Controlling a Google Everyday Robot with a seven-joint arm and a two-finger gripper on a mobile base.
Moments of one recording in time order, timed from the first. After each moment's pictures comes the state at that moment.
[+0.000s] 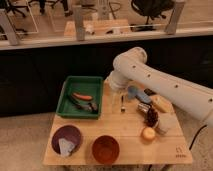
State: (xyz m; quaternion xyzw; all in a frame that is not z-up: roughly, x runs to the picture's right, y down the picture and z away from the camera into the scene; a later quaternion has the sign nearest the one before) arm 0.033 0.020 0.730 -0.22 -0.17 -0.09 0.96
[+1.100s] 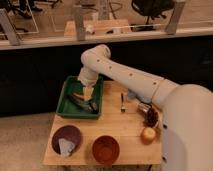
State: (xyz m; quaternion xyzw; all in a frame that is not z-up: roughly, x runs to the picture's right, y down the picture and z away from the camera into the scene) arm -0.125 0.002 0.795 -0.24 -0.22 -0.13 0.94
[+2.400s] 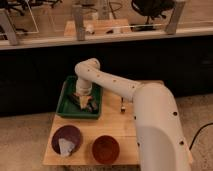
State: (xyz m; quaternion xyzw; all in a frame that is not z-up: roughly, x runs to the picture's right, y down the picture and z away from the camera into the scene) arm -0.149 0.067 0.875 -0.32 -0.20 -0.13 0.92
